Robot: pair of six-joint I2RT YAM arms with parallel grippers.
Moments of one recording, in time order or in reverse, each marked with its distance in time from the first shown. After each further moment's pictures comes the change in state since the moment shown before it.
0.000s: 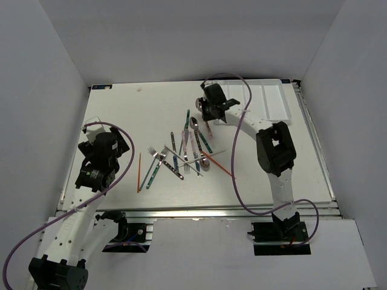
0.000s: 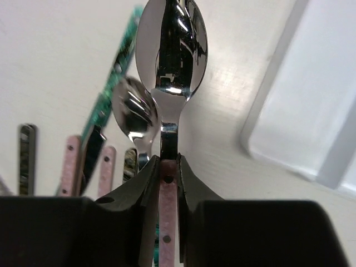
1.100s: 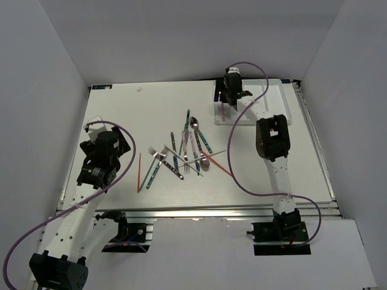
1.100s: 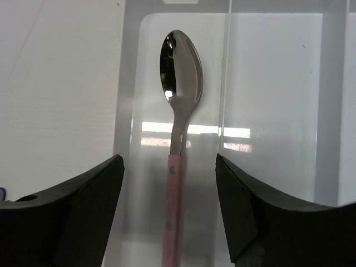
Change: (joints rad) left arm 0.000 0.029 0.000 0.000 0.010 0.004; right arm -0.227 0.298 0.351 0.153 0.081 0.038
